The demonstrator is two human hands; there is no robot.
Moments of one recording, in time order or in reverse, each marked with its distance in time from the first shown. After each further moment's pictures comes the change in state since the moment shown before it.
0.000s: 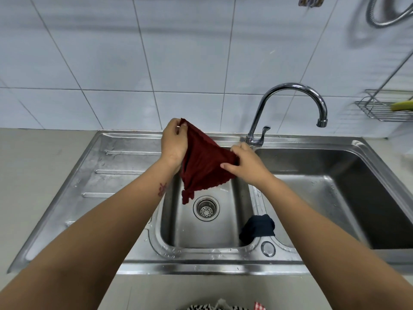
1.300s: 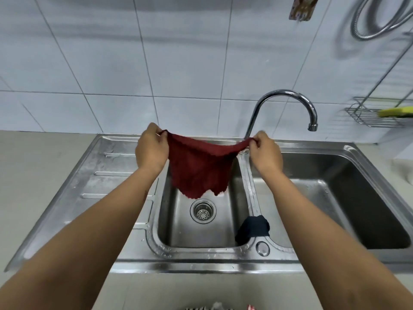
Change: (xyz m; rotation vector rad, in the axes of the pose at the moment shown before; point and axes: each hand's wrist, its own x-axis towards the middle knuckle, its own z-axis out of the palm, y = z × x) left_hand -0.013 0.002 -0.044 0.636 0.203 0.203; right_hand -0.007 -0.002 -0.039 0.002 0.527 0.277
